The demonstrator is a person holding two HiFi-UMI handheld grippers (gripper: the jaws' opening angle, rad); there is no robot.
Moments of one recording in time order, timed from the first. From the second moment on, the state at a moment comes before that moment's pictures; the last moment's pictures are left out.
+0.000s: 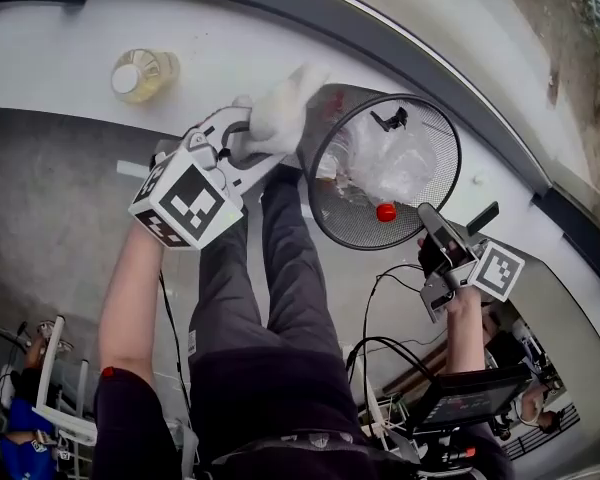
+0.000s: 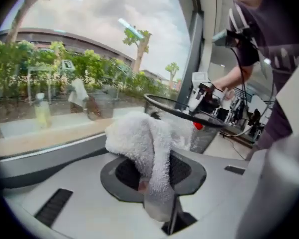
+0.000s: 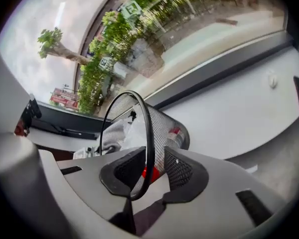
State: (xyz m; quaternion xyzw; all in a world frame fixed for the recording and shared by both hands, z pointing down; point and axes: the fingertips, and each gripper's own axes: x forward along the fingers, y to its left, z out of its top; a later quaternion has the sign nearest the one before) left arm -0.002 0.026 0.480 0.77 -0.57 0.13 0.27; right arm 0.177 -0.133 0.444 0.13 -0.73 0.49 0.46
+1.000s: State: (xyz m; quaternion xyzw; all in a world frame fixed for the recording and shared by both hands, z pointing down) left arm 0.069 0.029 0.496 0.83 -0.45 0.26 0.20; right arm 0.153 -0.193 0.443 0.15 -0.74 0.45 0.48
